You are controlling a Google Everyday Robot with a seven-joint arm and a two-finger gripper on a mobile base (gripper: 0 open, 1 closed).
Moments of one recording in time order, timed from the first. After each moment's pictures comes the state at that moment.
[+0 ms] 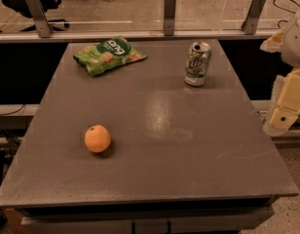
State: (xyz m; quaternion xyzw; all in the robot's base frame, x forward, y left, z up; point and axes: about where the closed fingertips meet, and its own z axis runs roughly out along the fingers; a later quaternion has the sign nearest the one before) arm 0.438 -0.217 0.976 -0.60 0.78 -0.03 0.16
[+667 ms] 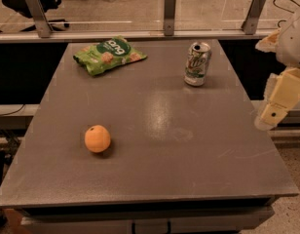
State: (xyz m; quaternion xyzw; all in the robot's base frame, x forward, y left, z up) arm 0.456 -0.215 0.968 -0.60 0.78 -0.02 0.19
